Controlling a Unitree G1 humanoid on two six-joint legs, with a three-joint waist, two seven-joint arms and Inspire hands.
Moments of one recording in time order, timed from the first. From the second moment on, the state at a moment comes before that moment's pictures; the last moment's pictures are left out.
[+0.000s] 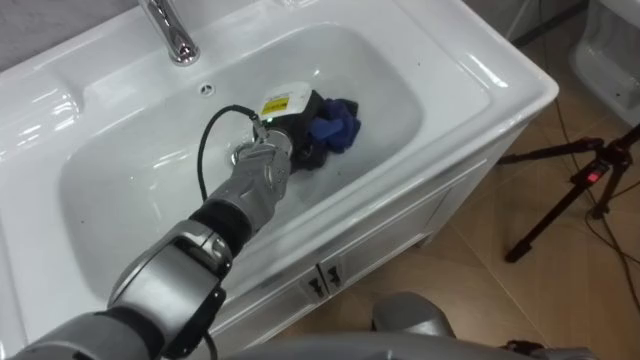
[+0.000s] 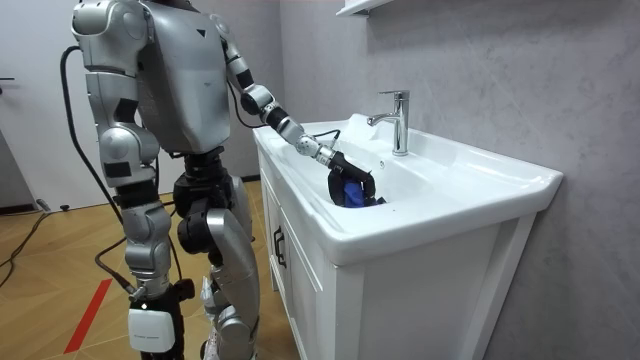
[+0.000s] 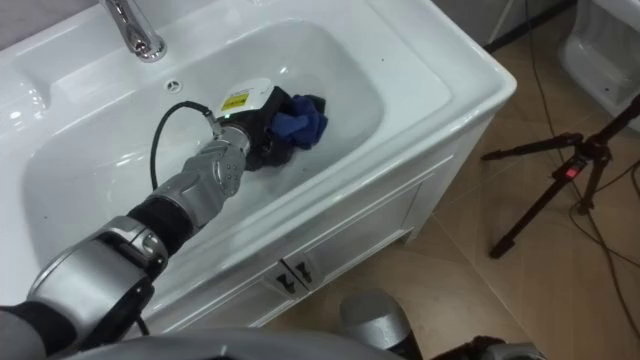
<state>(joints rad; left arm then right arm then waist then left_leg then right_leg) -0.46 0.09 -0.48 0.96 0.70 0.12 0.23 -0.03 -0.32 0.20 1.35 0.10 0.25 0.06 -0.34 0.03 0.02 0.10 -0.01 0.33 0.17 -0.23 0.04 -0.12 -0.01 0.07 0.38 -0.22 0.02</state>
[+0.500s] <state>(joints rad) -0.34 0.18 -0.33 0.99 0.84 0.10 0.36 0.01 -0.31 0.10 1.31 0.08 0.24 0.02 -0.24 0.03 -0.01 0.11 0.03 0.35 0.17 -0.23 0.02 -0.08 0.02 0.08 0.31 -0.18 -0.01</state>
